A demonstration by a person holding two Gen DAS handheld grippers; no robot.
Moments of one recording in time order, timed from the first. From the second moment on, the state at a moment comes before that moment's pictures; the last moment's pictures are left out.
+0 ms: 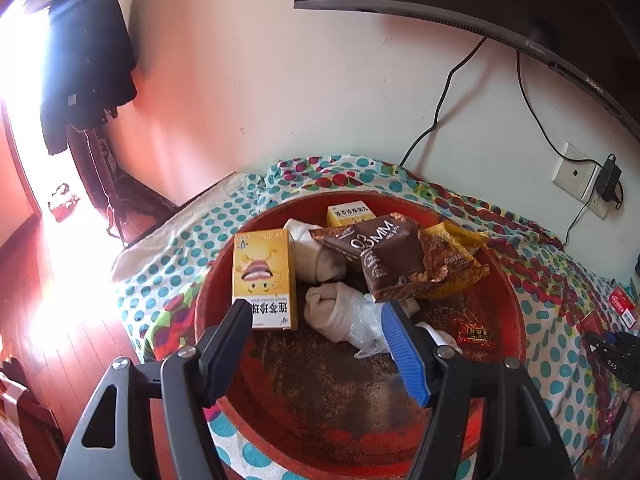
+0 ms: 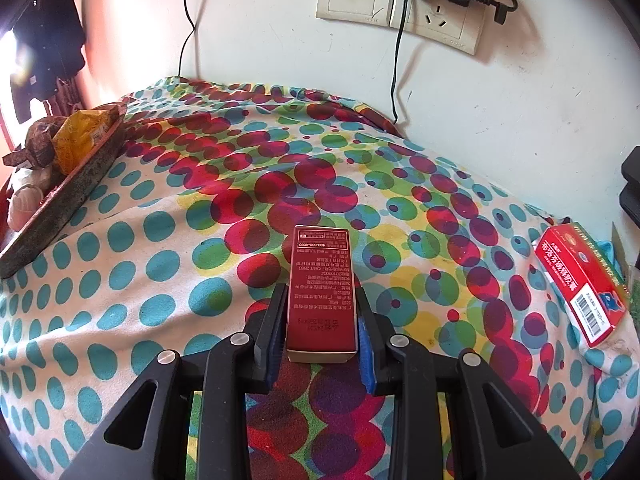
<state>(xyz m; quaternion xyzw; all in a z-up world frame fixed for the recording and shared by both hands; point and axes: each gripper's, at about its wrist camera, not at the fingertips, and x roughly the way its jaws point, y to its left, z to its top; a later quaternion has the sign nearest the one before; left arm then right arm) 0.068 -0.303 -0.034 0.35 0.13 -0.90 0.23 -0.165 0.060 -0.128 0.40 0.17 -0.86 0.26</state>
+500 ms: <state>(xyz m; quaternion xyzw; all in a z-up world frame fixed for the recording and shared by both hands) 0.076 -0.315 -0.065 0.35 0.13 -0.91 0.19 -0.155 0.030 -0.105 0.41 0.19 -0.87 0.19</state>
